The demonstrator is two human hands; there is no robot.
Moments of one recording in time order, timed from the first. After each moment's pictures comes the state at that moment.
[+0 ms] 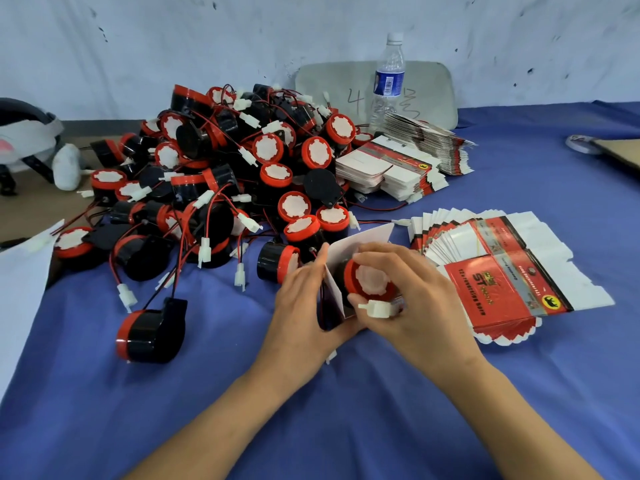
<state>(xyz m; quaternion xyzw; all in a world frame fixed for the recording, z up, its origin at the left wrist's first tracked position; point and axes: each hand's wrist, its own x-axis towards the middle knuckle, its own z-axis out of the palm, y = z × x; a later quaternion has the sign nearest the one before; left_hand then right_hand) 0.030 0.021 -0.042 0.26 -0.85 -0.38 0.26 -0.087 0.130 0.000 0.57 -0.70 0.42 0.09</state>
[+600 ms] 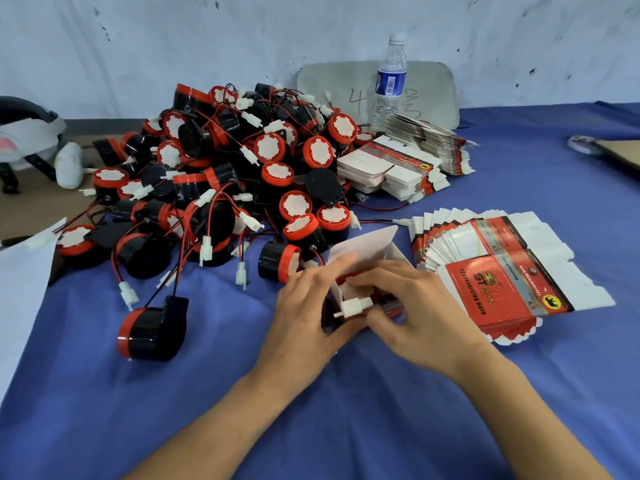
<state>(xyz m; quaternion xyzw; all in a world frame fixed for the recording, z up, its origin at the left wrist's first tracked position) 0.029 0.027 -0.044 0.18 -0.87 -0.31 0.35 -0.097 0.134 0.004 0.61 -0.71 0.35 -0.05</state>
